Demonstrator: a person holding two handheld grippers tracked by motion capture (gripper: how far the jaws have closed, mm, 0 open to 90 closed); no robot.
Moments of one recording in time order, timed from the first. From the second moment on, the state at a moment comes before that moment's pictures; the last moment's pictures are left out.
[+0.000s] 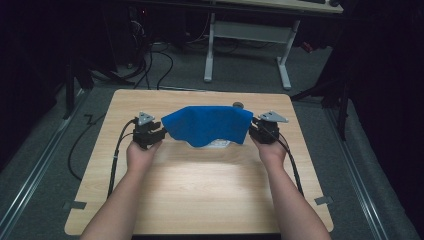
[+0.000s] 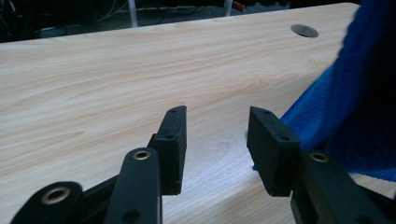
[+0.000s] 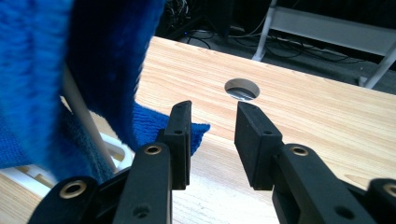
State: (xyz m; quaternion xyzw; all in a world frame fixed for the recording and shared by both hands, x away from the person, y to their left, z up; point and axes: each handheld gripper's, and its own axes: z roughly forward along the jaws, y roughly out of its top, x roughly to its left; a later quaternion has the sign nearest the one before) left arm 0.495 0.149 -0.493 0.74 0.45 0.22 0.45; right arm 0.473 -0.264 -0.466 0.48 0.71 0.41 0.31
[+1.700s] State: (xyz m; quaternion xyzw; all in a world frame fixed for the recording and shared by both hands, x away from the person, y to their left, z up) left arm 0.384 0.169 -0.496 0.74 0.44 0.23 0.45; right arm 0.379 -0.275 -0.455 0.44 0.74 0.39 0.33
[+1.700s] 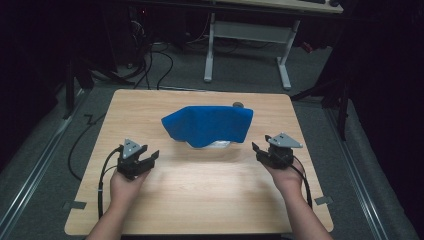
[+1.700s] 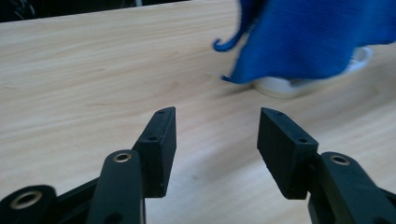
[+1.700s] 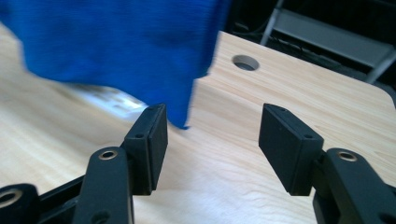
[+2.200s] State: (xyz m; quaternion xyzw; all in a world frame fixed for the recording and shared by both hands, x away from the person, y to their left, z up) left arm 0.307 0.094 -0.520 0.80 0.36 0.17 0.45; right arm 0.297 -0.239 -0.483 0.40 0.76 0.41 0.31
